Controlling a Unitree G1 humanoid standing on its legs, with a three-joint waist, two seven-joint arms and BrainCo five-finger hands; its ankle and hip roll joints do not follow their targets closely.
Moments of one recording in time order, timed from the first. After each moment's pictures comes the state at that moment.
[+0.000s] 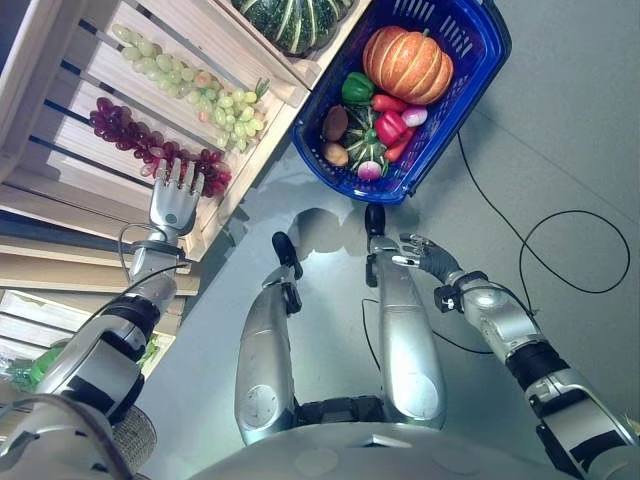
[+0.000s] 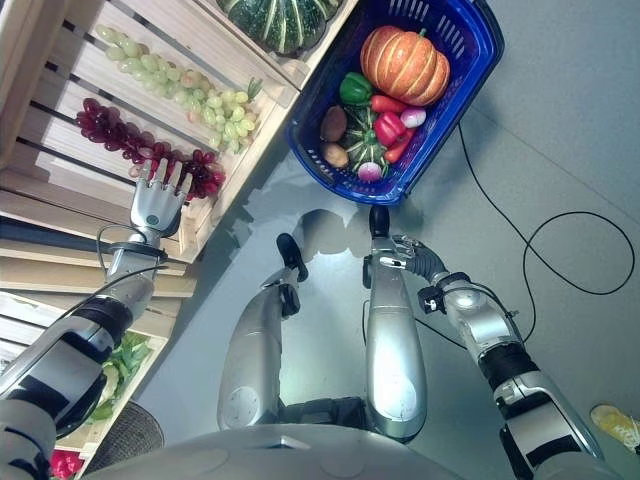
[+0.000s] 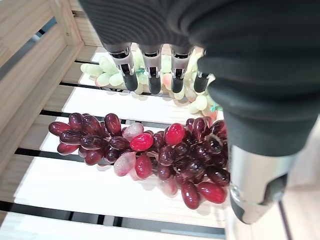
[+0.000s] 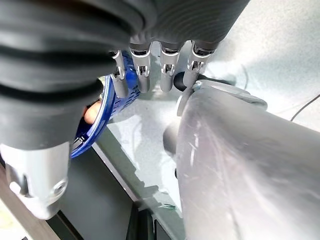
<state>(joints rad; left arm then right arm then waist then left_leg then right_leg) -0.55 0.66 -0.63 0.89 1.20 0.39 0.60 -0.25 -0.54 0.37 0.47 0.39 0.07 0.15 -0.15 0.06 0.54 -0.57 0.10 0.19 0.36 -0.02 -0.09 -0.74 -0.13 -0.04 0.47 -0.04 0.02</state>
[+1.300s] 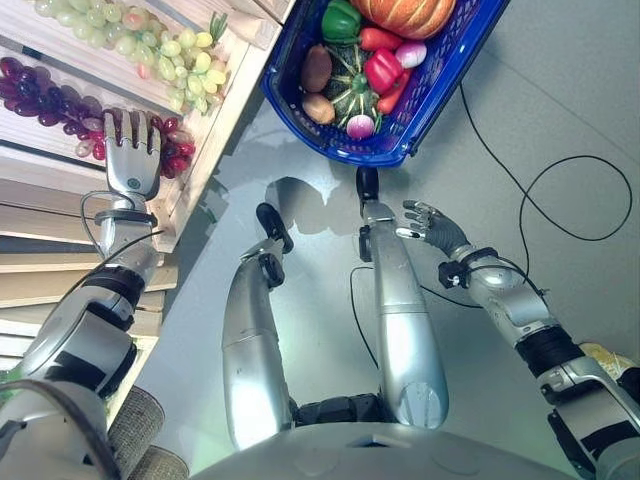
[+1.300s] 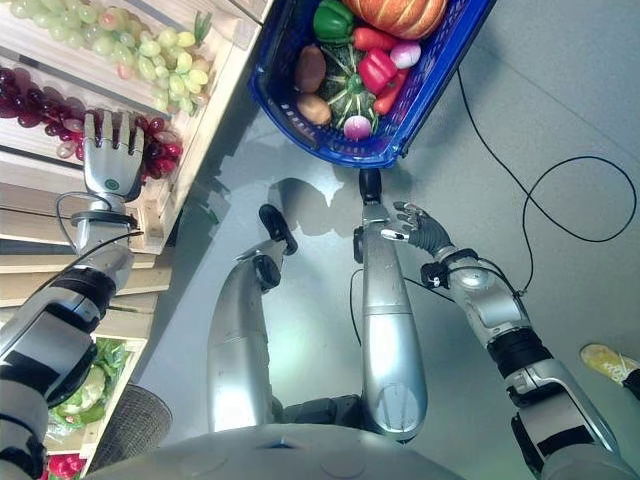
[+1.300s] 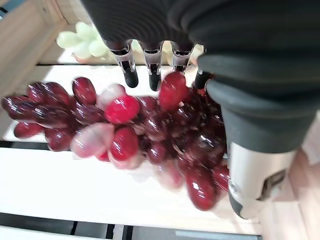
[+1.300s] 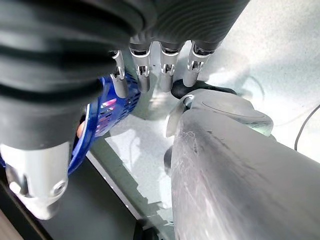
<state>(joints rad) -0.73 0.72 -0.64 0.99 1.09 0.48 0.62 -0.31 -0.61 0.37 0.35 0.46 0.04 0.11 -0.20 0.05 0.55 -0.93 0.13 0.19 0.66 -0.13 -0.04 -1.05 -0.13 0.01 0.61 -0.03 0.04</state>
